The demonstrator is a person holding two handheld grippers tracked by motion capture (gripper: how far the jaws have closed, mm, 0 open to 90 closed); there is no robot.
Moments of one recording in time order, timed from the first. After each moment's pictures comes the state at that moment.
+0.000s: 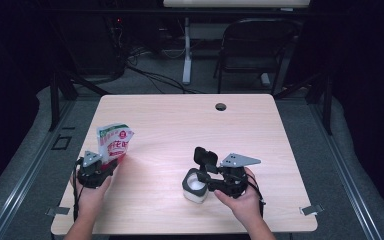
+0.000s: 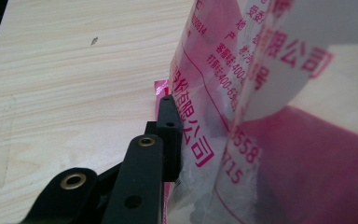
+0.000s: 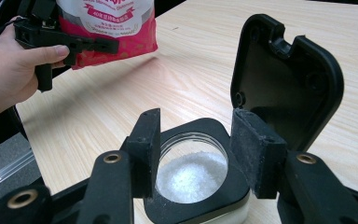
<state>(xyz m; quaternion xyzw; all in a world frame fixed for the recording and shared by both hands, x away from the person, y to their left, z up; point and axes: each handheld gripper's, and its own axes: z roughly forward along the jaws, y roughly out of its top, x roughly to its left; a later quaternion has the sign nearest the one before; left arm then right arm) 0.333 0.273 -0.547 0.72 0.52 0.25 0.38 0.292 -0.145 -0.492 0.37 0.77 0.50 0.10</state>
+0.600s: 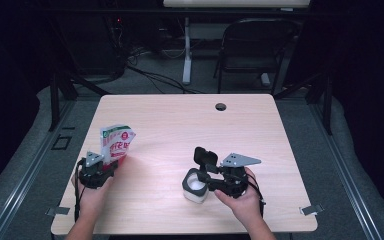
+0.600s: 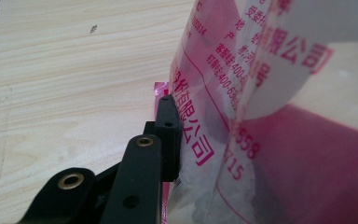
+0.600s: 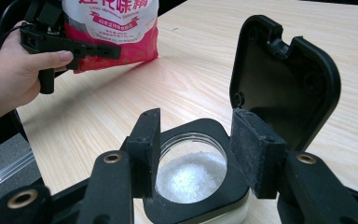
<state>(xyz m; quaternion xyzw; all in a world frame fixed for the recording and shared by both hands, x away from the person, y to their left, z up) 0.335 0.273 -0.553 0.73 0.53 0.24 0.36 0.292 -0.146 -0.492 0.37 0.77 0.50 0.10</state>
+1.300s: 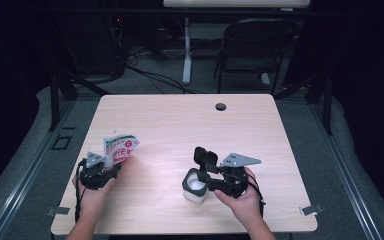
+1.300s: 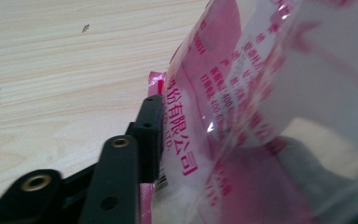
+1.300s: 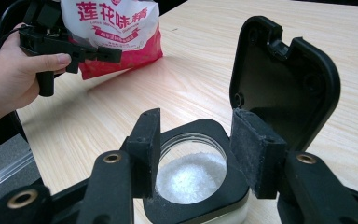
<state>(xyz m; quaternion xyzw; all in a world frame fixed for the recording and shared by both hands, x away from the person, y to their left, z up) 0.333 0.270 -0.554 0.73 0.53 0.23 0.37 0.292 -0.146 -0.491 0.38 0.77 0.50 0.10</state>
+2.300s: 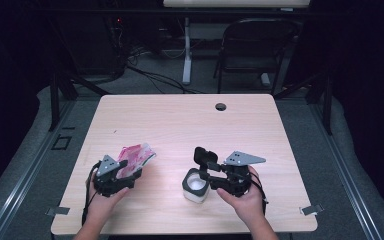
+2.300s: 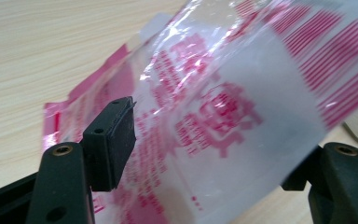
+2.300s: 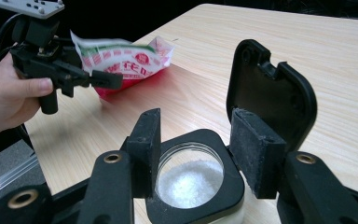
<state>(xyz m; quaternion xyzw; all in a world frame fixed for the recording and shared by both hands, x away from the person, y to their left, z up) 0.314 0.225 -0.543 0.78 0.41 0.20 0.43 0.290 -0.151 -0.481 0.37 0.76 0.51 0.11</state>
